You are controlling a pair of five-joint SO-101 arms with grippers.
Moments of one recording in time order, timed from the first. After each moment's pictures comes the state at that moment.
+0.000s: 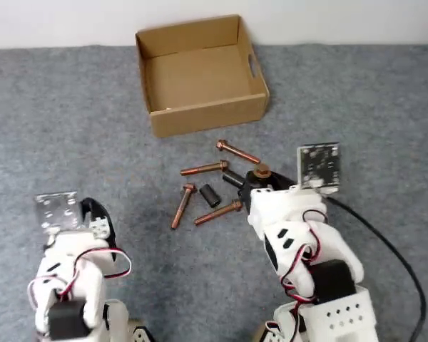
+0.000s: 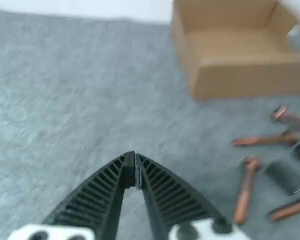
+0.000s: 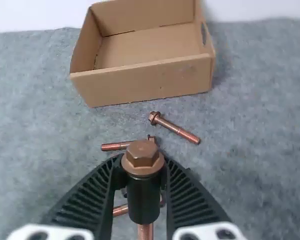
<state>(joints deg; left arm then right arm) -11.1 -101.7 80.6 67.4 5.9 -19.2 -71.5 56.0 54.2 -14.1</state>
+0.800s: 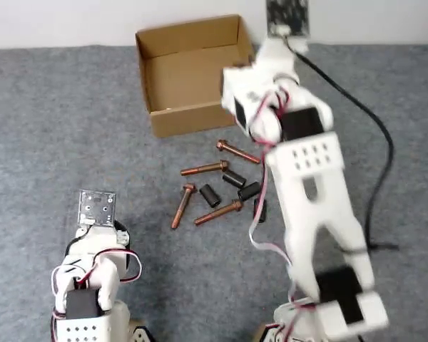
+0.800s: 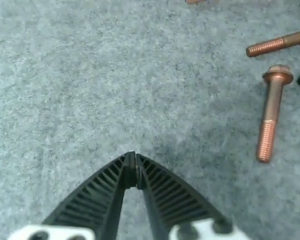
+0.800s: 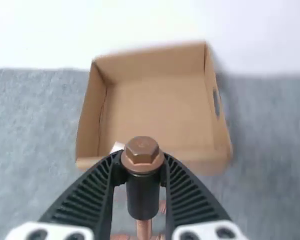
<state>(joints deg) -8.6 -101.3 96.7 63.1 -0.1 -19.0 -1.4 -15.7 54.8 -10.3</state>
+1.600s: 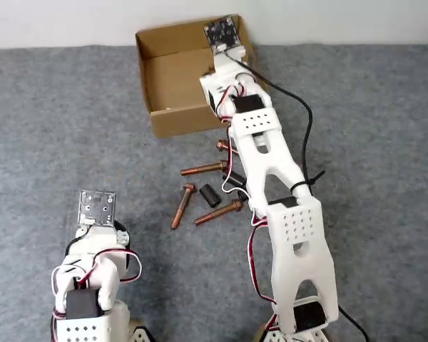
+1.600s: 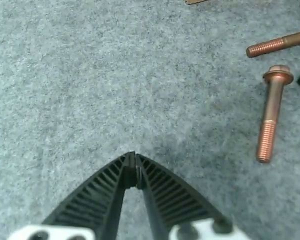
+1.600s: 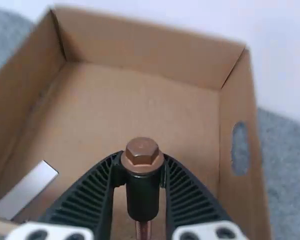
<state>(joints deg) -8.6 -101.3 96.7 63.0 -0.2 -18.5 51.6 -45.6 33.4 7.6</state>
